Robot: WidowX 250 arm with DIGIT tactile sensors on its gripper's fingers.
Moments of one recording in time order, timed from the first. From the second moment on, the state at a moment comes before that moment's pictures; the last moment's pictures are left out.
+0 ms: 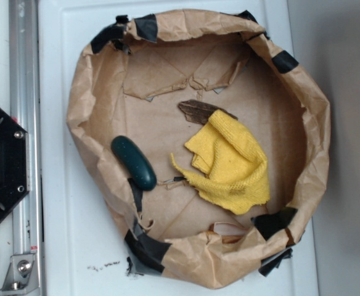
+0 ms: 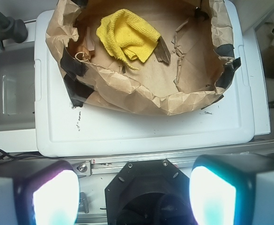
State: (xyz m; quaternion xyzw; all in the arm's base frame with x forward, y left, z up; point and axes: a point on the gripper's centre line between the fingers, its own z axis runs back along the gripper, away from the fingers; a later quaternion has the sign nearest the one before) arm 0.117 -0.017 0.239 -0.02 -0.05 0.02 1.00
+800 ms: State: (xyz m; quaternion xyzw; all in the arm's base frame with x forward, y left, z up) arm 0.209 -0.005 0.158 -0.07 -0.03 0.15 0.99
